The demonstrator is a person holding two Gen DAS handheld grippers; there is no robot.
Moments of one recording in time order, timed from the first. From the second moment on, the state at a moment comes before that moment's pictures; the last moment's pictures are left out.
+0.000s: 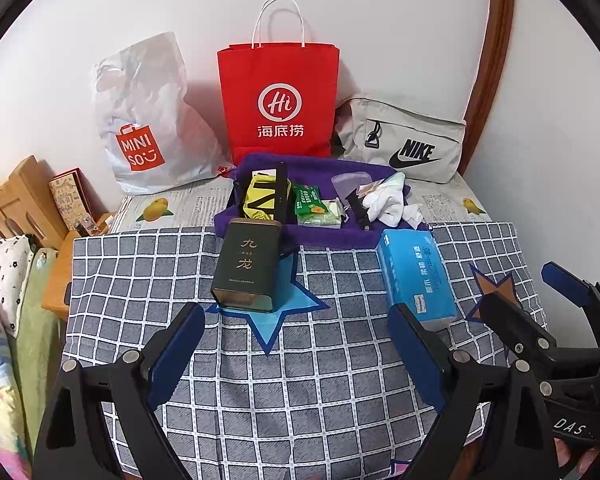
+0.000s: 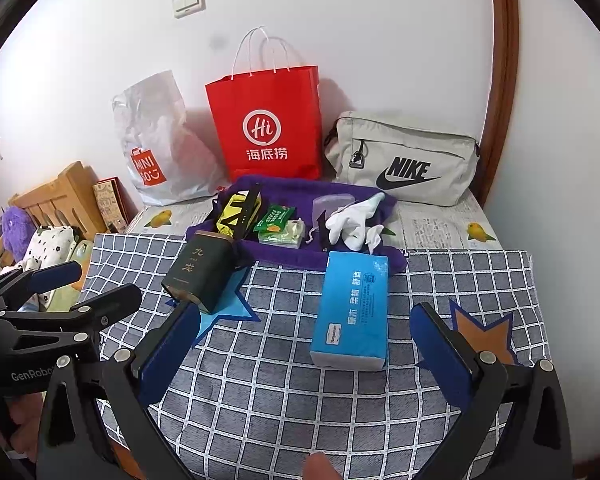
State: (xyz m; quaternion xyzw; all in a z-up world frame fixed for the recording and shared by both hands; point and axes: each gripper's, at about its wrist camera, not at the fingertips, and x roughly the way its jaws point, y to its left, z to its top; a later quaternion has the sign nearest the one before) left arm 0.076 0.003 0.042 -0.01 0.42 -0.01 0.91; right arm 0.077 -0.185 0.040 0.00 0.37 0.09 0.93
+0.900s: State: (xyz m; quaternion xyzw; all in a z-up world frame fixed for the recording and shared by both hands) left arm 0.075 0.007 0.041 -0.01 0.42 -0.01 0.91; right arm 0.075 -0.182 0.040 0.00 0.37 0.09 0.93
